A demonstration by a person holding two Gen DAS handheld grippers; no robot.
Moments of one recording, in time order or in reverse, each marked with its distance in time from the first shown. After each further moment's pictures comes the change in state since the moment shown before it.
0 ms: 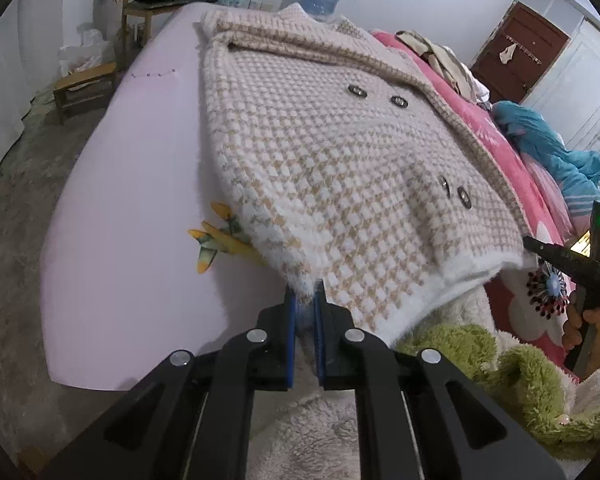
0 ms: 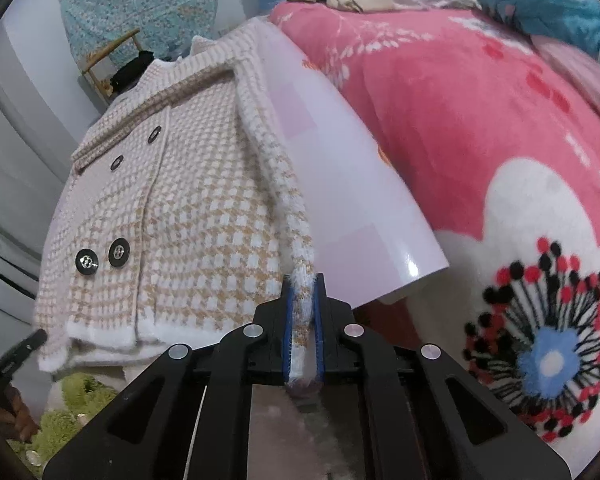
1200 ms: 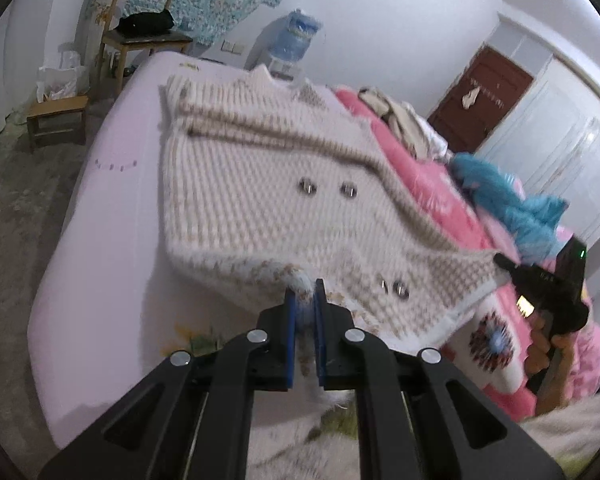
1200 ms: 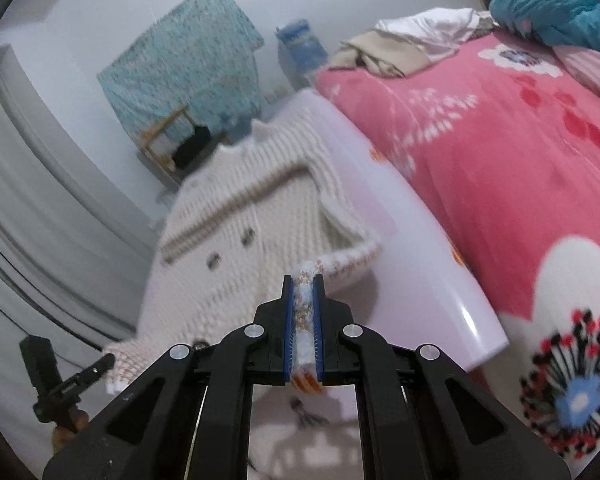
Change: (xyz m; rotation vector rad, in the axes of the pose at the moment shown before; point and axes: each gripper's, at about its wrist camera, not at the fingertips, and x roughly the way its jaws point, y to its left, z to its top) left arm -0.042 -0.007 0.075 -0.036 -0.180 -0.183; right arm -0.055 0.022 0.062 0.110 -0.215 0.297
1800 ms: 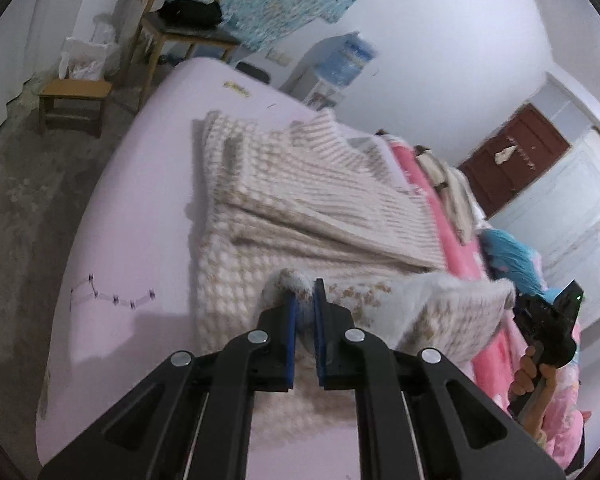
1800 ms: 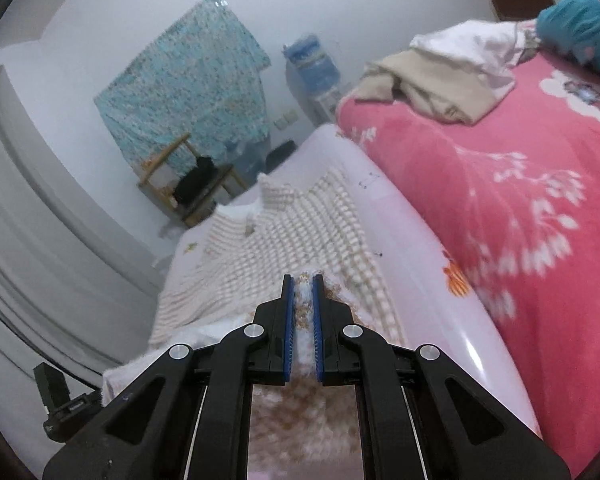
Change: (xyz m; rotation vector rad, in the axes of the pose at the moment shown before) left arm 0.086 0.096 0.134 -0.197 -0.024 0.048; right arm 0.149 0.023 0.131 0.003 -0.029 0.020
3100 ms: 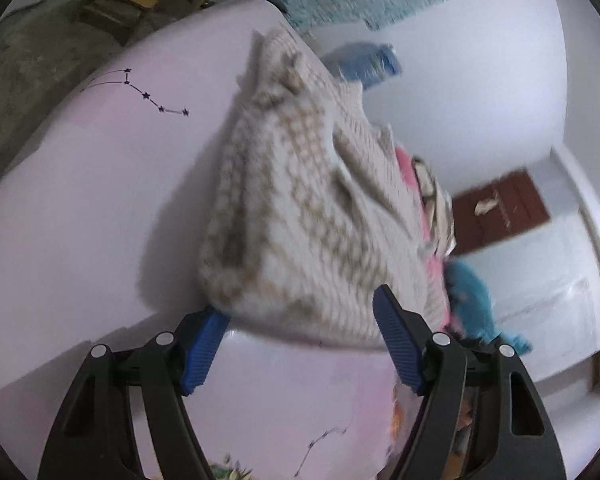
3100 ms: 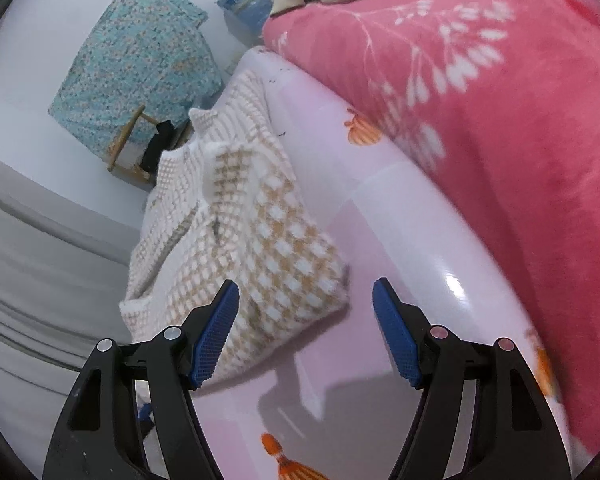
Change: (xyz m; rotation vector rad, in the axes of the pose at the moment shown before) left arm -0.001 0.034 -0.103 -0.325 -0.013 -0.185; right arm 0.001 -0.079 -0.068 0.251 0.224 0.006
